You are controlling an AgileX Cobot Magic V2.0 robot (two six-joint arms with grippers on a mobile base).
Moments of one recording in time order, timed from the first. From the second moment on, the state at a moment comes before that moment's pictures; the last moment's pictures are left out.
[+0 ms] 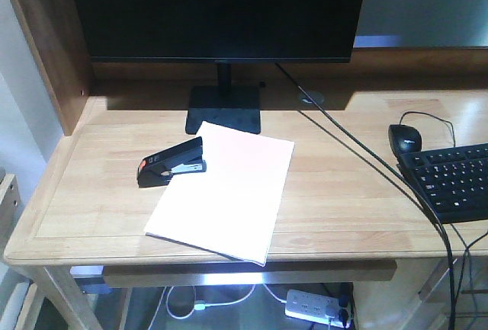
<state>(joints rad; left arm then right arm) 0.01 -0.01 0.02 -0.04 0.07 -0.05 -0.01 -0.01 0.03 -0.09 0.01 -0.02</state>
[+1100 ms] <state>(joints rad) 0.01 -0.01 0.02 -0.04 0.07 -0.05 -0.01 -0.01 0.03 -0.08 0.01 -0.02</state>
